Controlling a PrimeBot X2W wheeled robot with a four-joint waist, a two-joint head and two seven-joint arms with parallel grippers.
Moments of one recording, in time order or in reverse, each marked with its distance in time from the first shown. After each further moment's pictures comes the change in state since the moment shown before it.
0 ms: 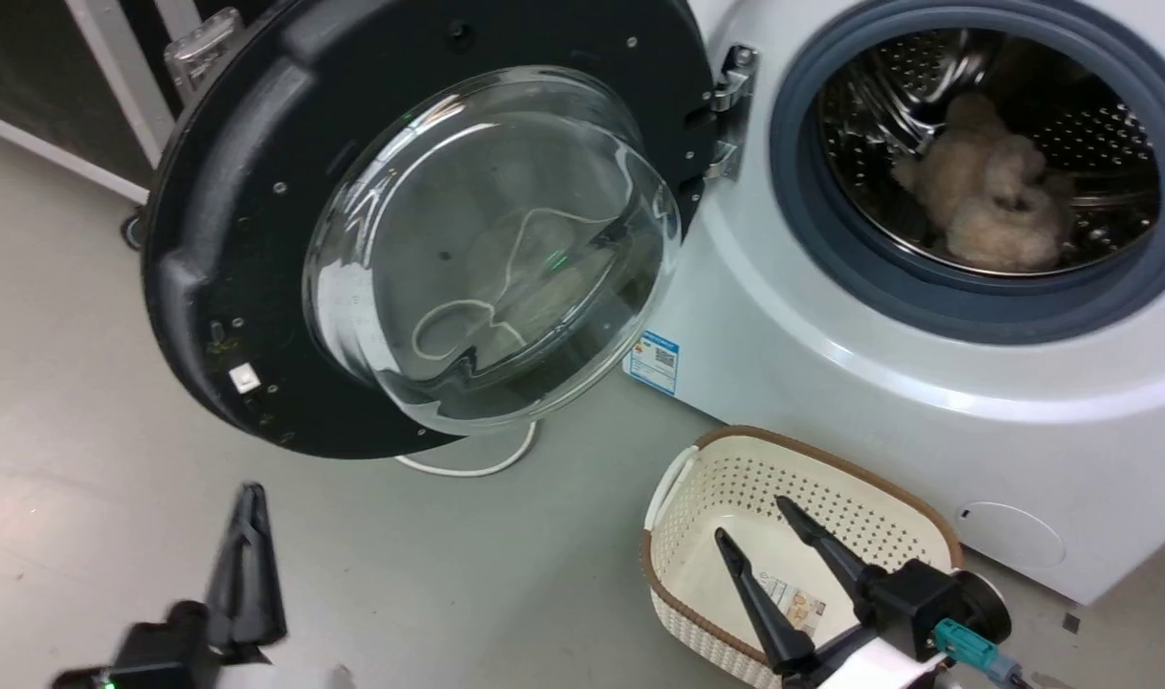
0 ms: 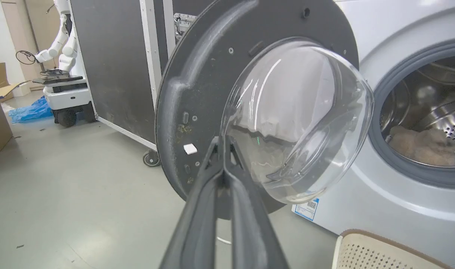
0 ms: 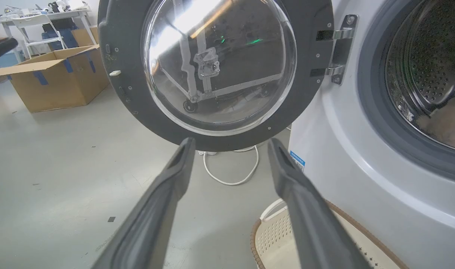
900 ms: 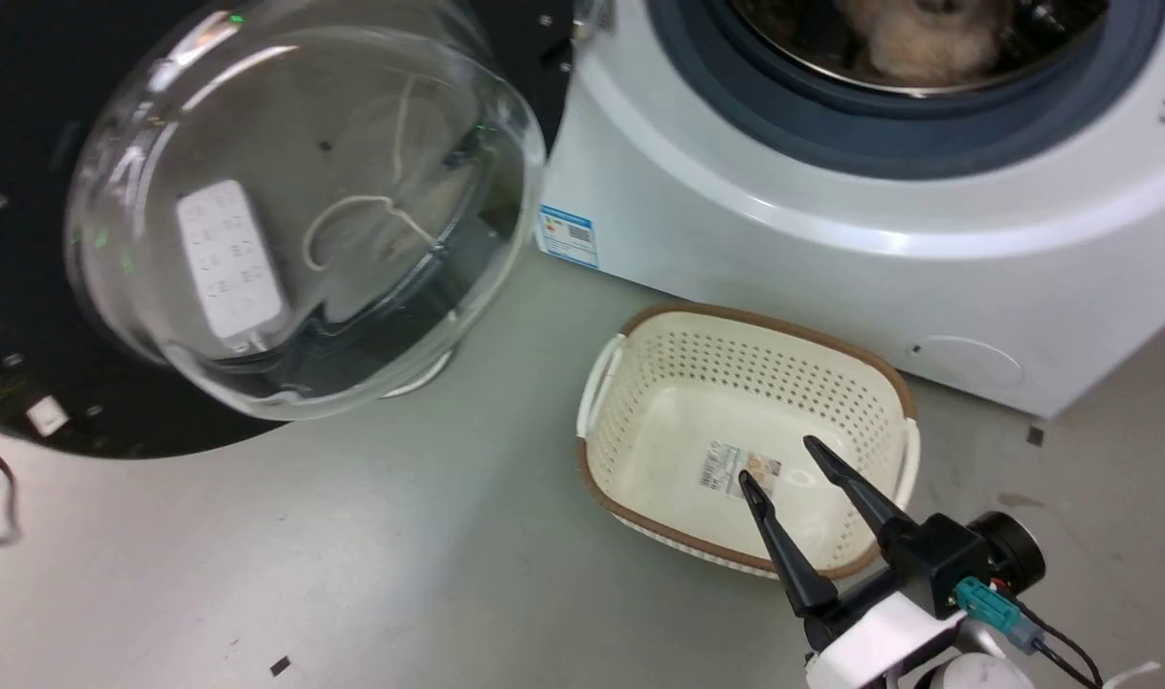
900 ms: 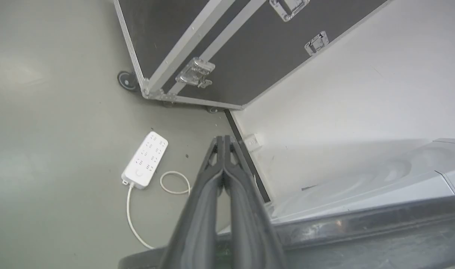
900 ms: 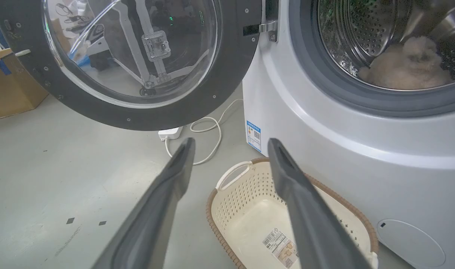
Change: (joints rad) left arm -0.722 0.394 0.573 0.546 -0.844 -0.026 0.554; right arm -0.087 -0.074 0.036 -0.014 -0.001 0.000 -0.031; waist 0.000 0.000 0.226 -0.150
